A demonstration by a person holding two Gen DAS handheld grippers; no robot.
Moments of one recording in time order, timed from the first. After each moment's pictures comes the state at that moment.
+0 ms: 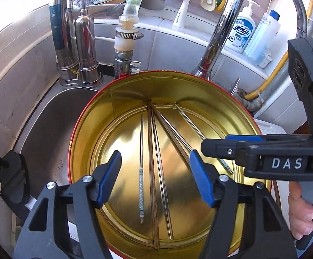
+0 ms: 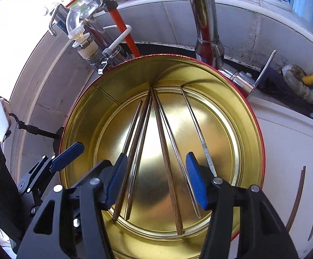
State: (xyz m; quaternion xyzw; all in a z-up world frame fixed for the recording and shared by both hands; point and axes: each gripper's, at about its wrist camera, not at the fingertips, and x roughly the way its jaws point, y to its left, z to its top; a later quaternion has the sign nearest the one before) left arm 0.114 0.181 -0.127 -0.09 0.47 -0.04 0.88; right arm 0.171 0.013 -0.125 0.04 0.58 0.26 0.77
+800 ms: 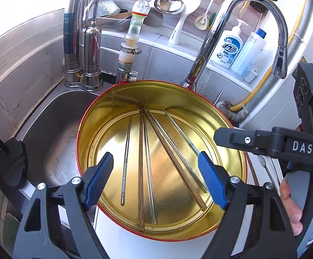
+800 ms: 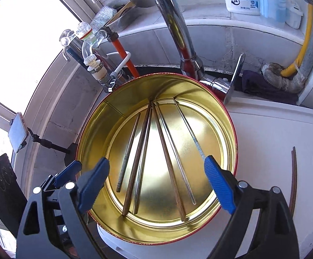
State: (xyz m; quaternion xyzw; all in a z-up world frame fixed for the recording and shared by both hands) left arm 0.065 0.173 -0.101 -0.13 0.42 -0.04 0.90; right arm 0.130 -0.031 -0.095 0.10 0.52 0.25 0.81
